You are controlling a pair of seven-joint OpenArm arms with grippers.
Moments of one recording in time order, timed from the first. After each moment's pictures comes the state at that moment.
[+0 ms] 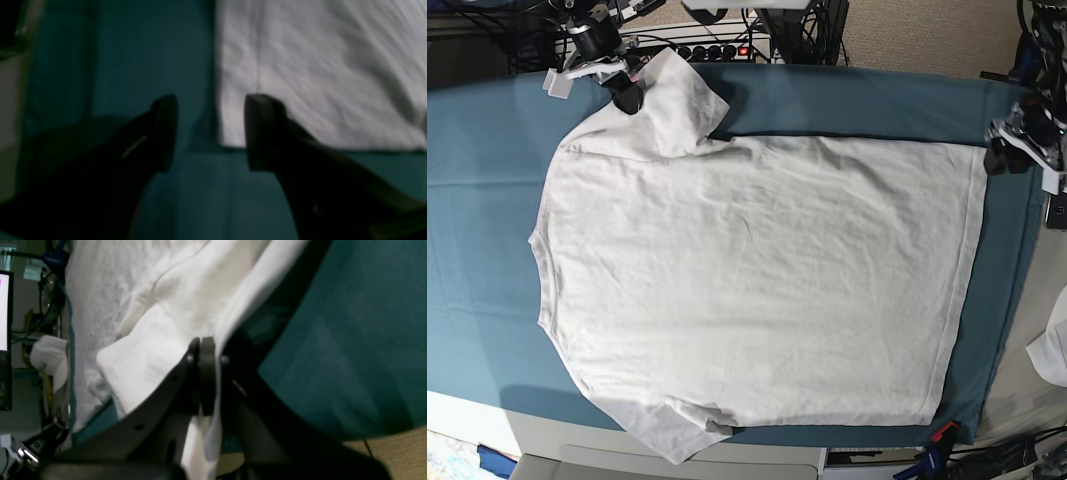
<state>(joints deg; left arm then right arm) 22.2 -28.9 -27.8 87.4 -50.2 -24.1 43.5 -39.4 -2.2 27.1 99.4 52.5 19.7 -31.5</state>
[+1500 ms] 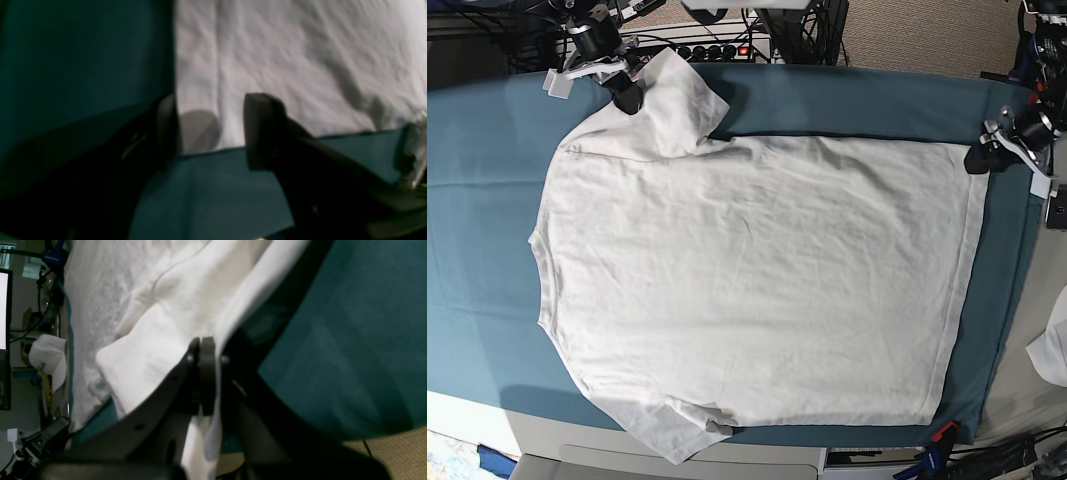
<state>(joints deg) 19.6 -30.4 -22.4 80.7 -61.5 -28.7 50.1 -39.4 -2.2 27.1 99.4 52.6 19.7 -31.5</state>
